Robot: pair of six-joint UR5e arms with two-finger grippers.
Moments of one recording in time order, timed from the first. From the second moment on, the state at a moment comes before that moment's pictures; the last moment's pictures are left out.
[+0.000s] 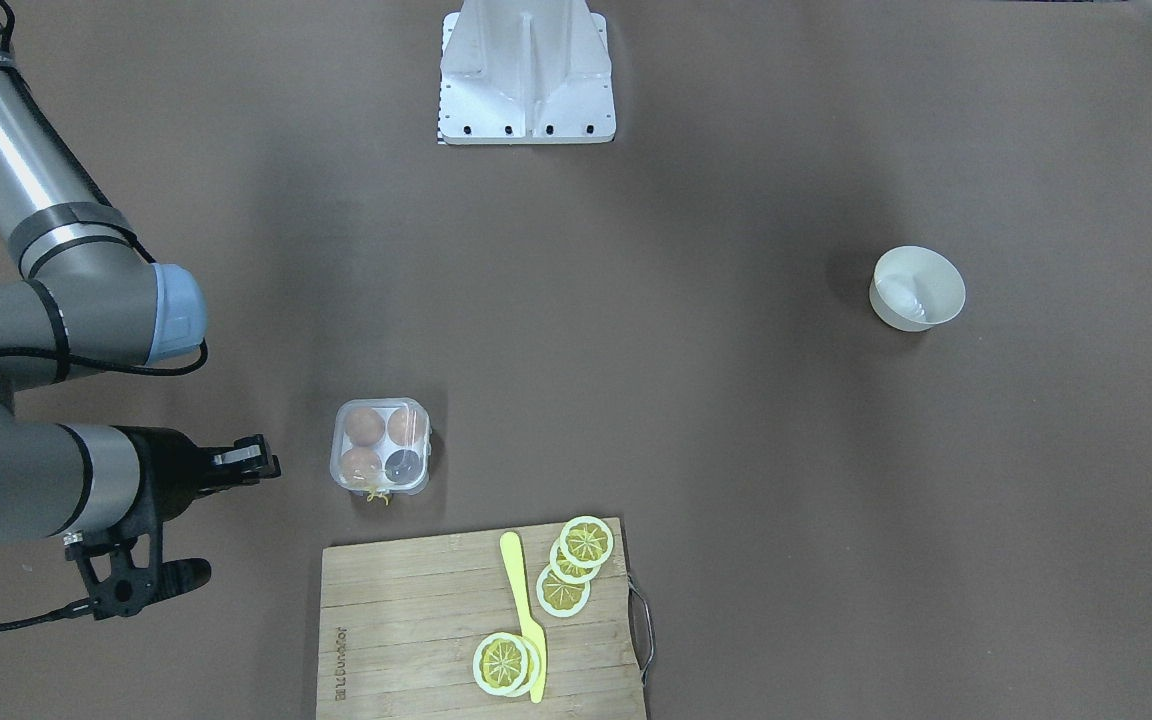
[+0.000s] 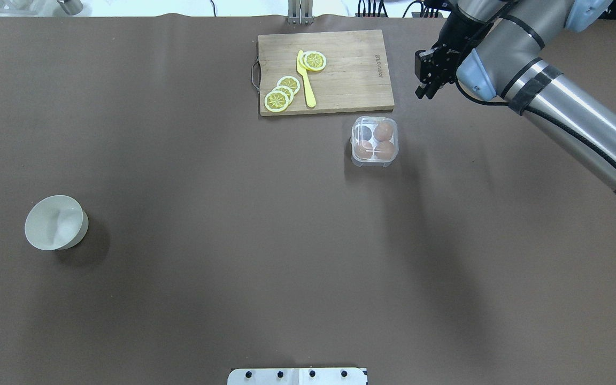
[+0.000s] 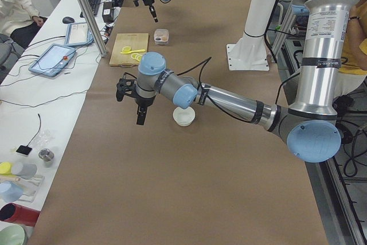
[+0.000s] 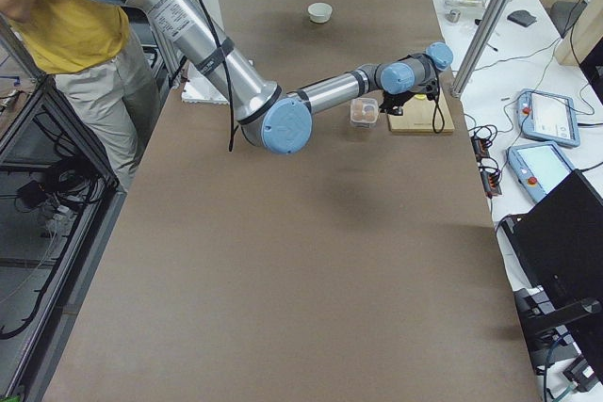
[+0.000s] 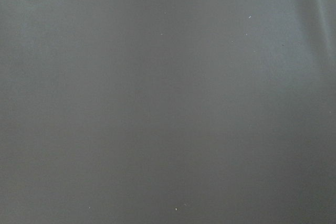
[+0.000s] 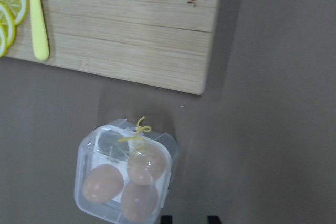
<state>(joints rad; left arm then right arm) -1.42 -1.63 -1.81 -1.84 -2.28 -0.54 1.07 -0.79 1.14 -1.58 2.60 0.37</state>
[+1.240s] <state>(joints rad) -1.41 -1.63 -1.74 -1.84 -2.28 -0.53 1.34 -1.20 1.39 -1.61 2.41 0.21</state>
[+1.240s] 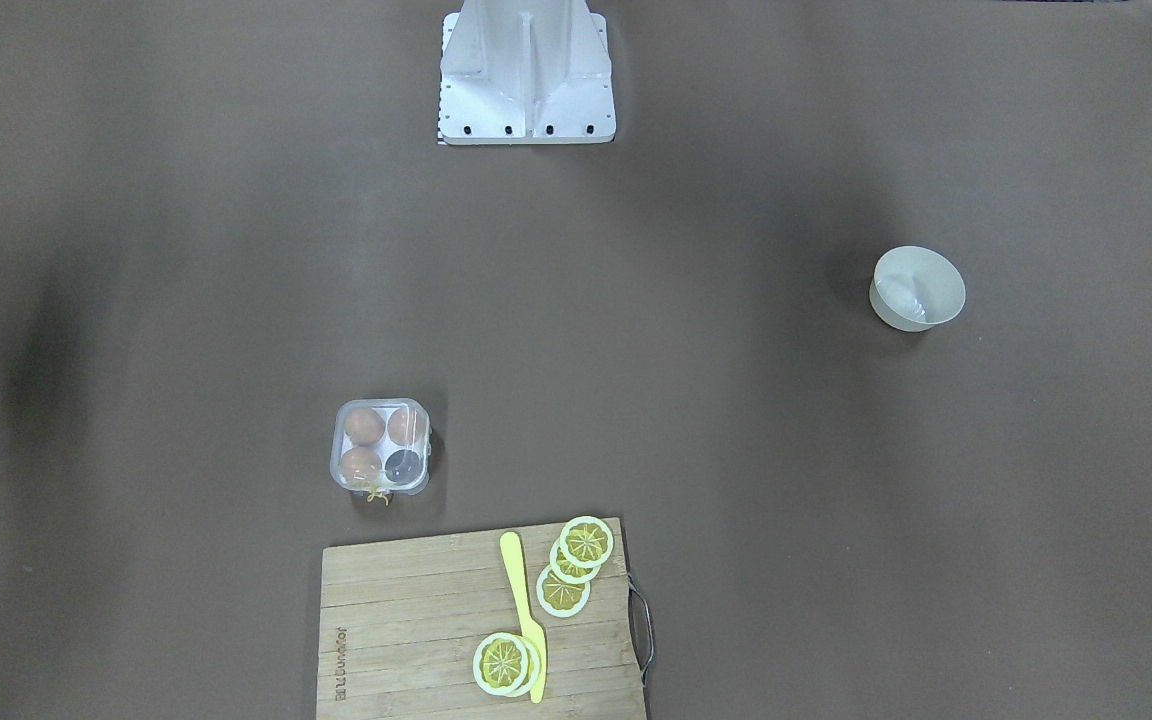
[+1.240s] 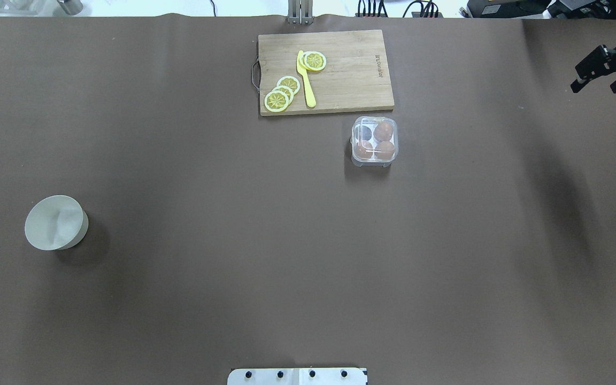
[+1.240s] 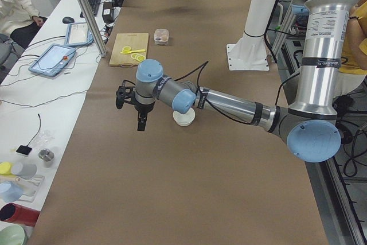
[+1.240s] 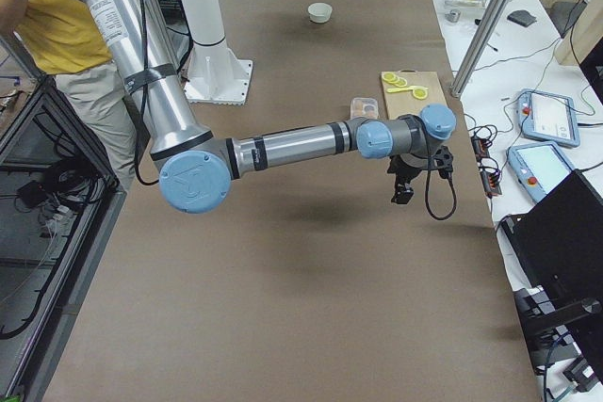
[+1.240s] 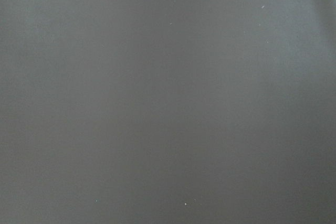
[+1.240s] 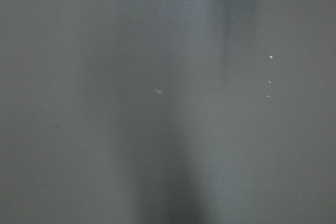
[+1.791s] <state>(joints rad) -1.41 -1.63 -1.72 -1.84 -2.28 -0.53 1.41 -1.38 1.50 -1.61 2.31 0.12</state>
